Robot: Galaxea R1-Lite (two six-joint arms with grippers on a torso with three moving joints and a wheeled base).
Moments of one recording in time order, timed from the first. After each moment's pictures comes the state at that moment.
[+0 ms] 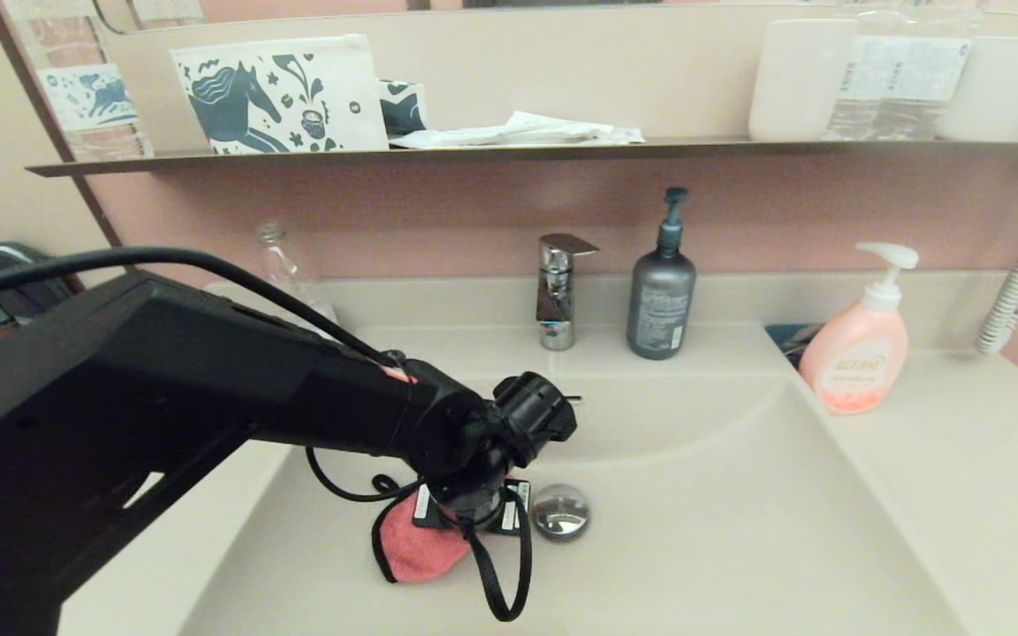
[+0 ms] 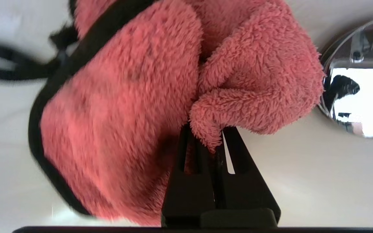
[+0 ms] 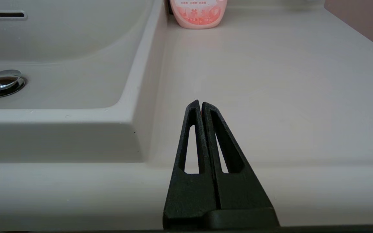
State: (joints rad) left arm -0.74 2.13 -1.36 0.50 0.42 -0.58; right arm 0.00 0.00 0.00 0.00 0.00 -0.01
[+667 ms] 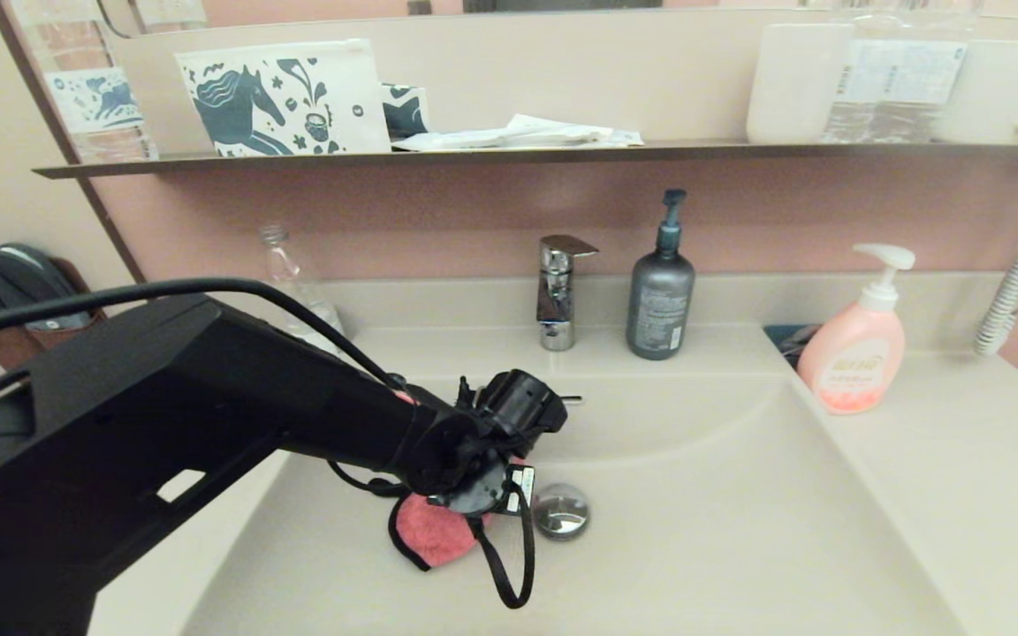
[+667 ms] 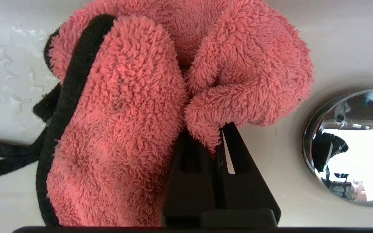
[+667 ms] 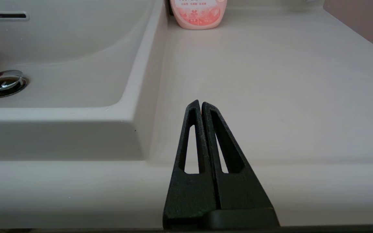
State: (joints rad) left arm -0.69 2.19 -1.29 0.21 0.45 -0.45; right arm 0.00 0.00 0.00 0.00 0.00 -0.01
